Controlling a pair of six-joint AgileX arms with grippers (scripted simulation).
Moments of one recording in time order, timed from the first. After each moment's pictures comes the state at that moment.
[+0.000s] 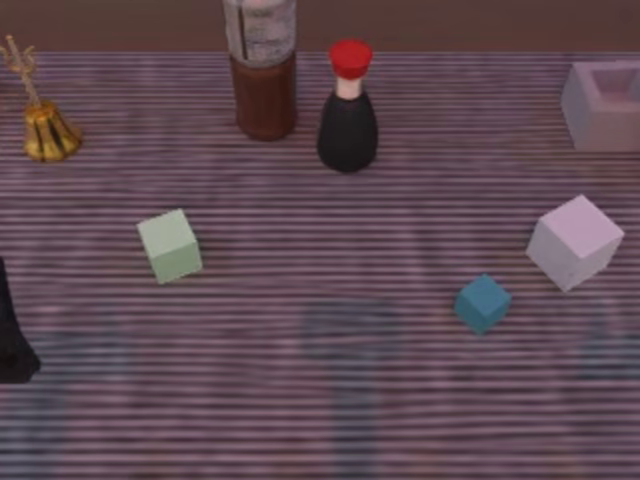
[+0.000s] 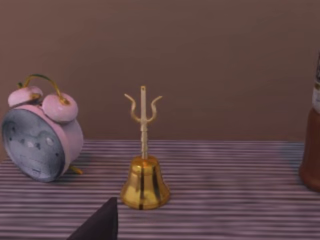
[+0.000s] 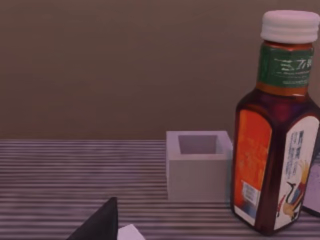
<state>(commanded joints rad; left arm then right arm) 0.00 0.00 0.00 0.00 0.00 0.00 0.00 0.00 0.00 0.00 0.00 0.00</state>
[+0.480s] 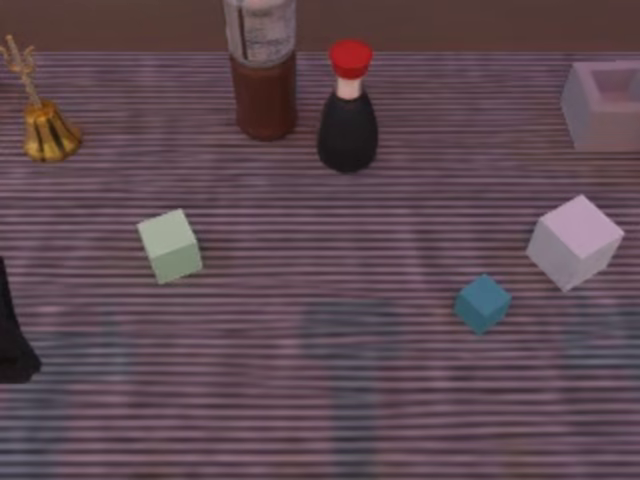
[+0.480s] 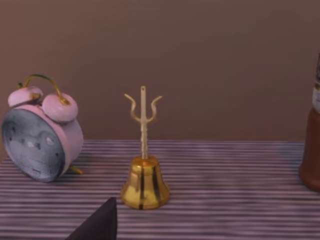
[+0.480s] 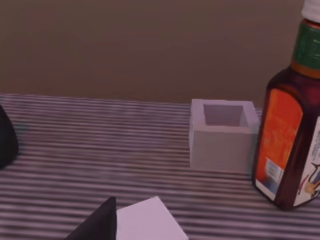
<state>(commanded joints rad) 0.00 0.00 0.00 0.00 0.00 0.00 0.06 0.22 0.20 -0.13 0.00 -0.03</state>
